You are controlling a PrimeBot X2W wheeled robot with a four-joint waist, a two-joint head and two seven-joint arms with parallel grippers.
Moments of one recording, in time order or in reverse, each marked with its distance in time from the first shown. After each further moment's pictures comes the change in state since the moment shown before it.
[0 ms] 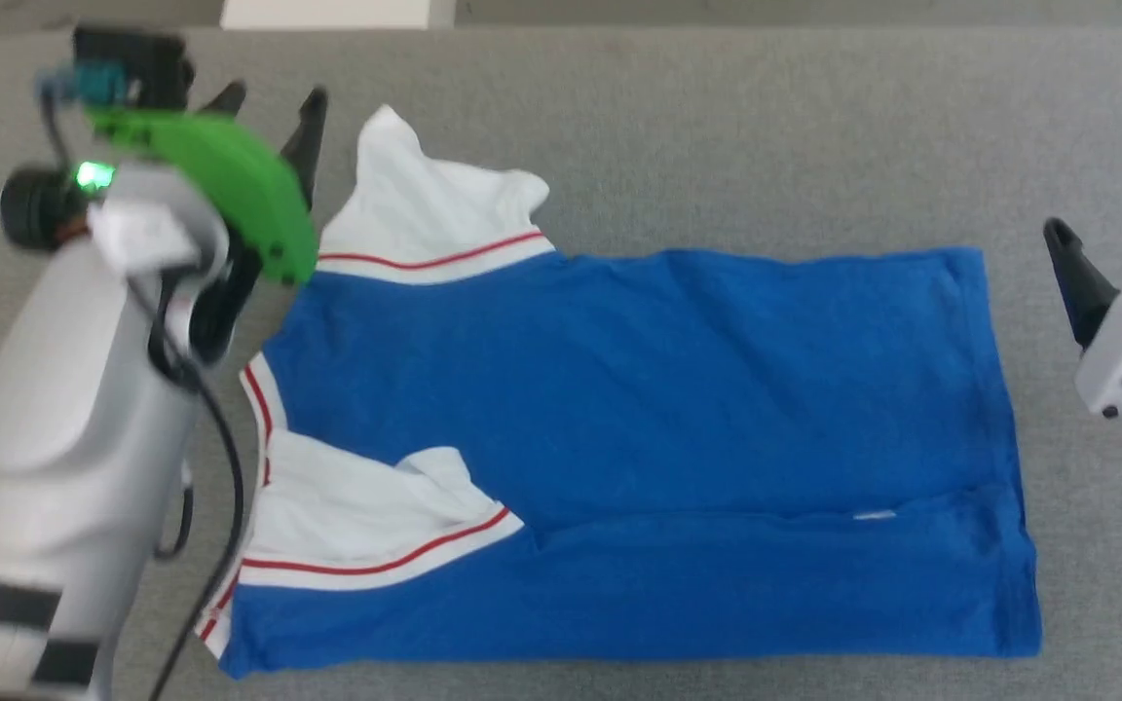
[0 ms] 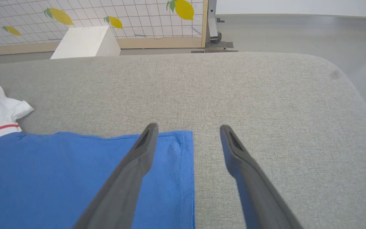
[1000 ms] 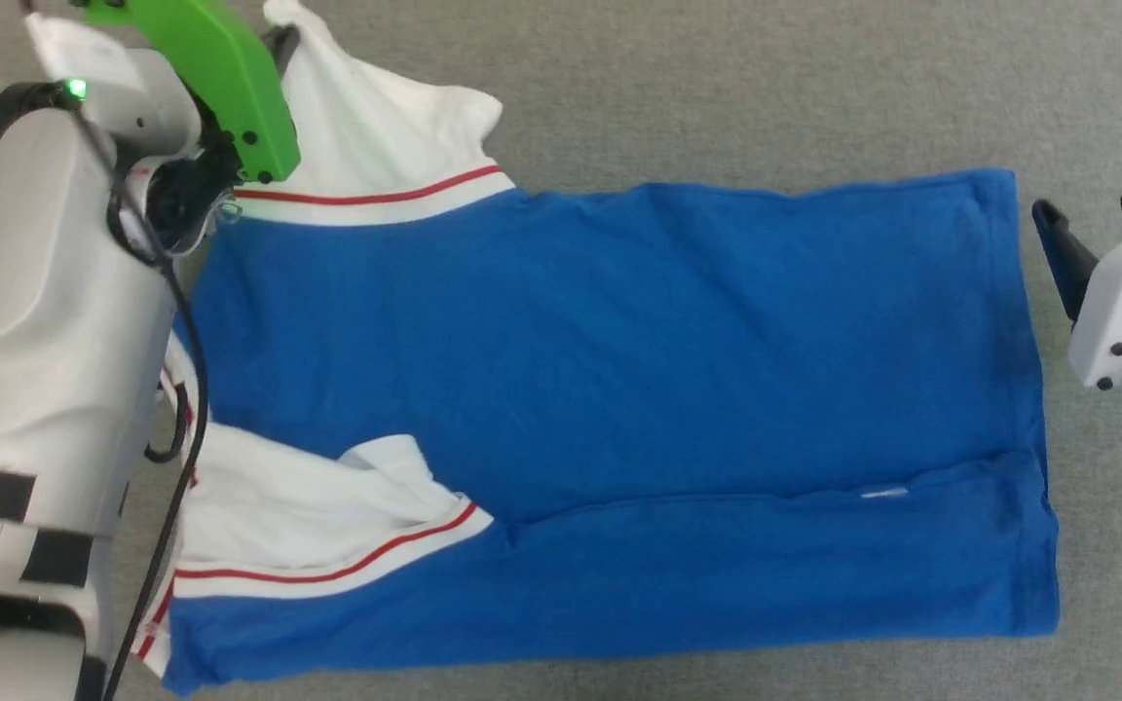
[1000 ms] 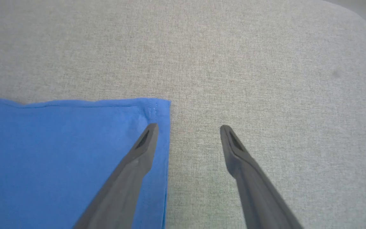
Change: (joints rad) left arm -0.235 -0.051 0.011 0.266 -0.113 -0.094 0.165; right arm -0.073 -0.083 0.083 0.085 -0.012 0.000 0.020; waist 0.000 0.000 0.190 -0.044
